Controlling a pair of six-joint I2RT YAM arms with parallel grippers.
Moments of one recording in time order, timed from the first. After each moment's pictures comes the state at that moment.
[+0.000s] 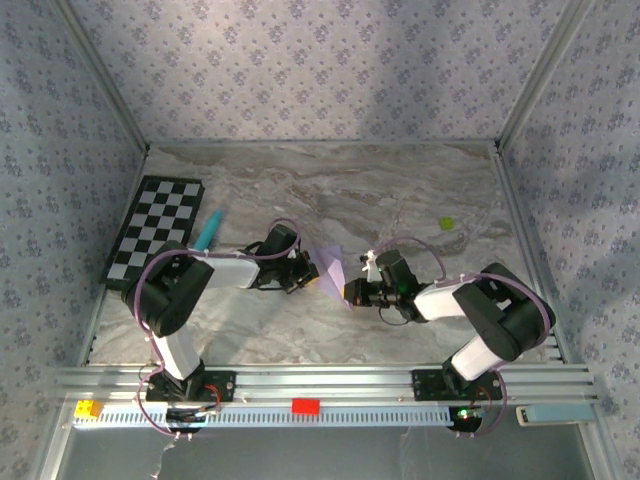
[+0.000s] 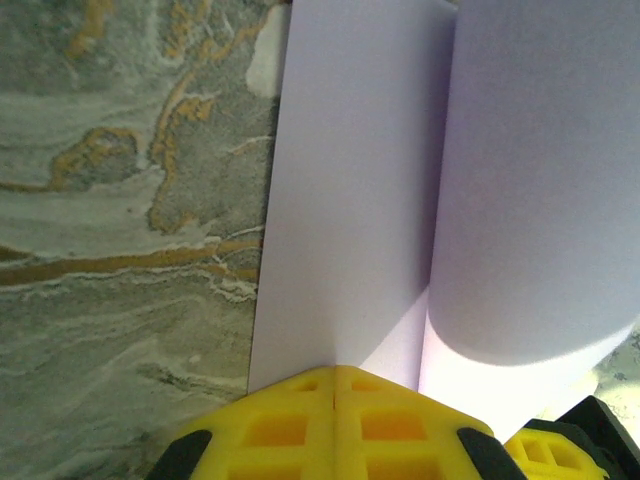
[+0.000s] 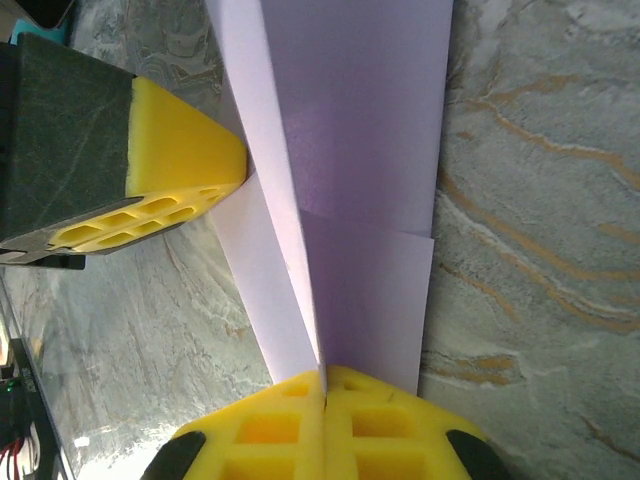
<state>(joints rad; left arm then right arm) -0.68 1.75 0.78 0.07 0.37 -1.14 0.61 1.56 0.38 0.47 -0.45 0.70</state>
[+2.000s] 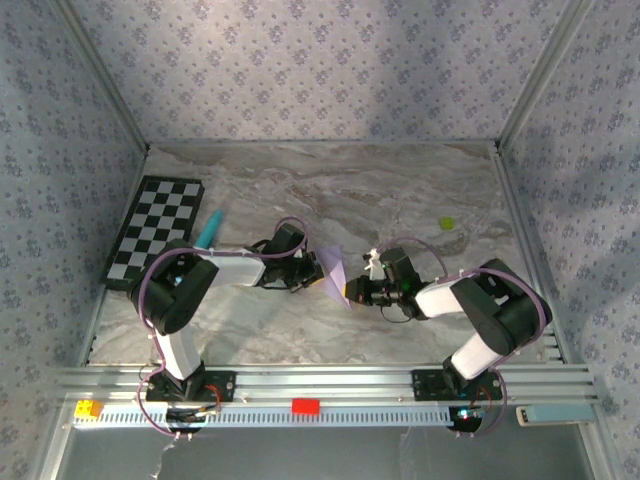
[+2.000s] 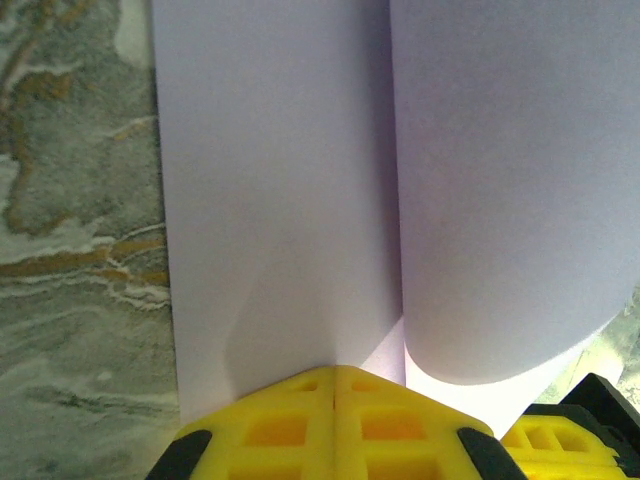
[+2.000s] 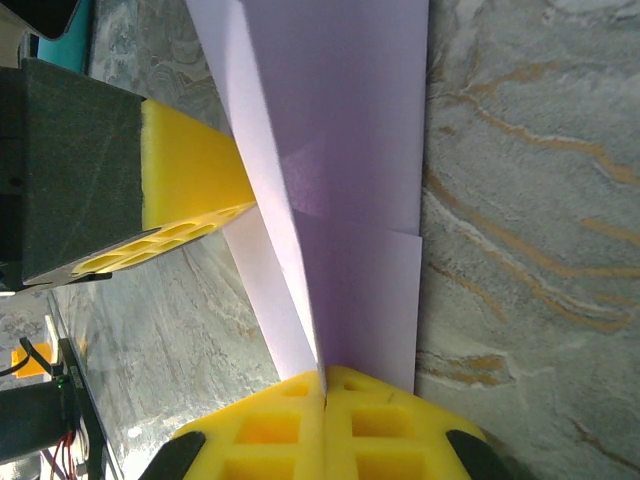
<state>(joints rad) -0.71 1.78 0.83 0.02 0.36 -1.09 0.57 1.58 0.38 0.49 -0.54 0.75</state>
